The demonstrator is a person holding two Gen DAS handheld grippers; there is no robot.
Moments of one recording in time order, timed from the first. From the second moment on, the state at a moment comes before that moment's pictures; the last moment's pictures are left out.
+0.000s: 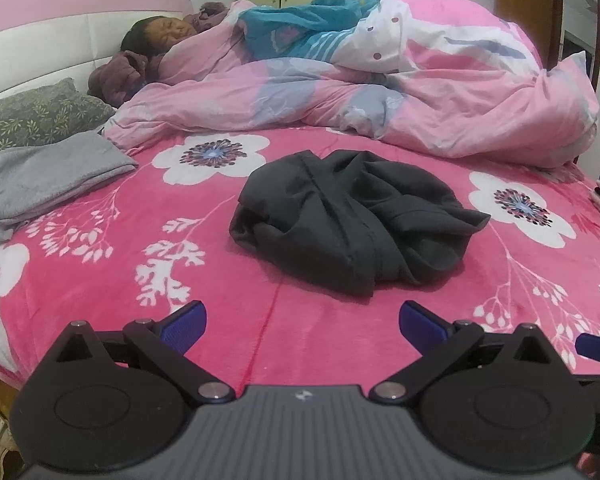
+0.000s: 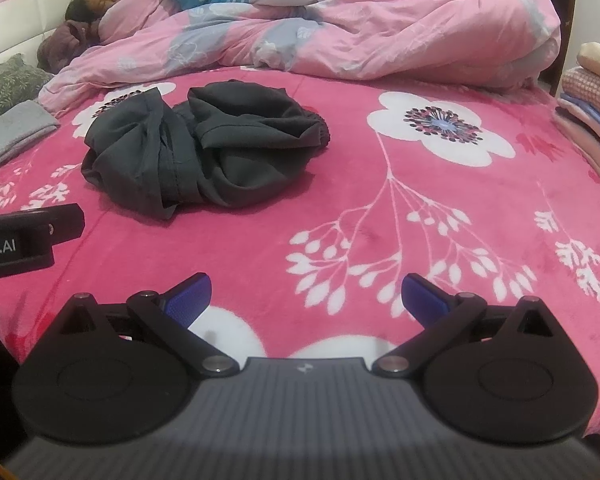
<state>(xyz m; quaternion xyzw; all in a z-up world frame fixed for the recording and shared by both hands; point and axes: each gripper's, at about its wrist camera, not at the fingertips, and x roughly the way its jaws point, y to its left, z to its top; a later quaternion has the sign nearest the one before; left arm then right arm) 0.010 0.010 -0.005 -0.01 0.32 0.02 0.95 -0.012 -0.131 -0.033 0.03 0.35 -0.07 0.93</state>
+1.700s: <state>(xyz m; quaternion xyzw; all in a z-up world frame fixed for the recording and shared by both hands) 0.040 0.021 -0.005 -0.01 0.32 0.02 0.95 0.012 -0.130 -0.035 0.03 0.35 -0.07 0.93</state>
